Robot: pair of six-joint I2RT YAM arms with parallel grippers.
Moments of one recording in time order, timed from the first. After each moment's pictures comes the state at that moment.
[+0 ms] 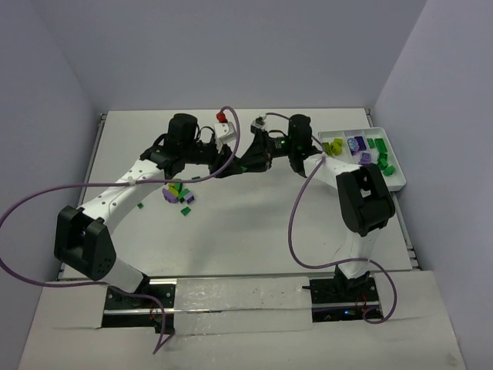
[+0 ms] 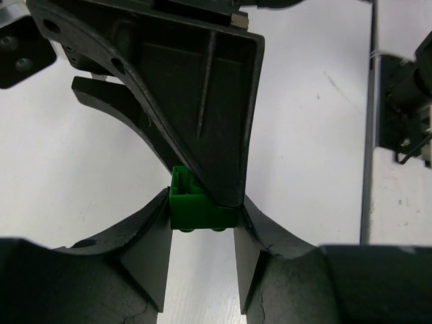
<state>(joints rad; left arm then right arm) -0.52 1.52 1.27 -0.26 0.79 0.26 0.36 1.85 1.16 0.65 -1.37 1.40</state>
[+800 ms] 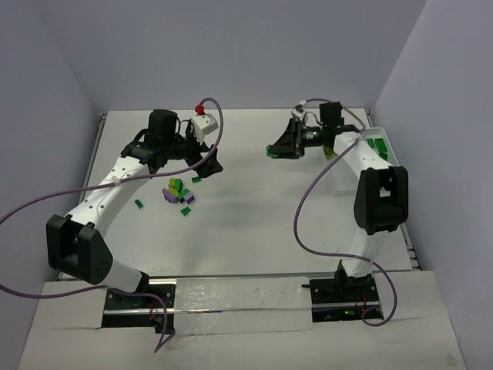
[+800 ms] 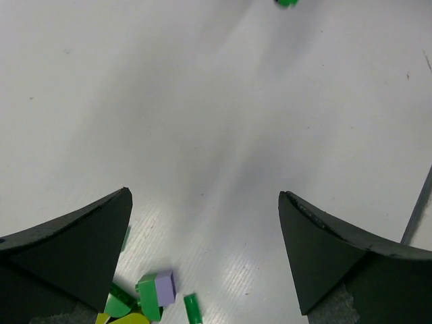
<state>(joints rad) -0.40 1.48 1.30 -0.46 0.61 0.31 0.12 1.82 1.38 -0.37 -1.21 0.54</state>
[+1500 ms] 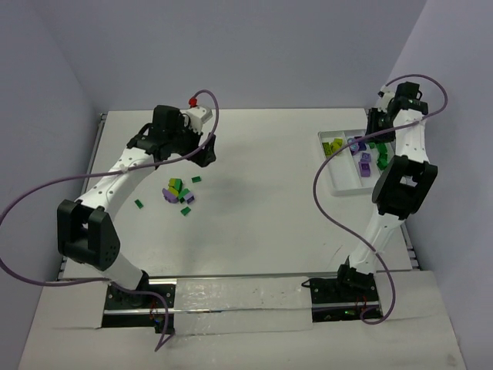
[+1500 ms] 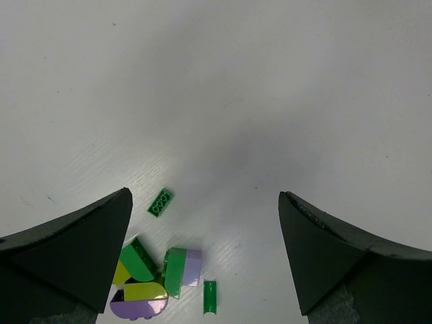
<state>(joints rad) -0.36 1.57 1.36 -0.46 0.34 0.17 -0.35 2.04 1.96 -0.96 -0.21 -0.20</state>
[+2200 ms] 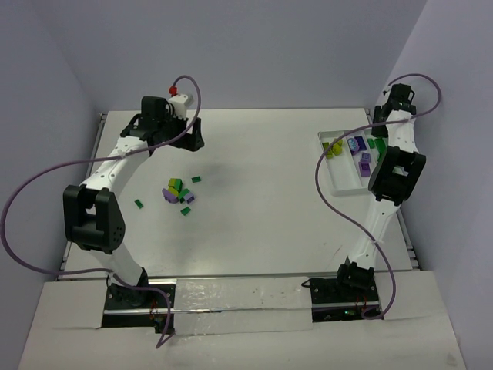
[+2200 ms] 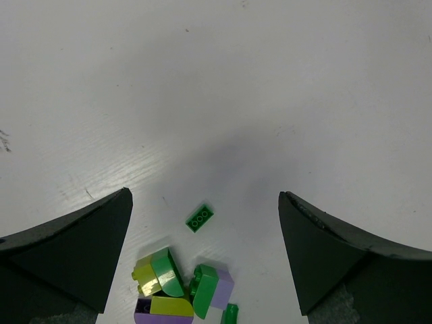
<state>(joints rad) -0.23 1.71 1.46 -0.42 0.32 0.06 -0.36 2.35 2.19 -0.74 0.07 -0.17</state>
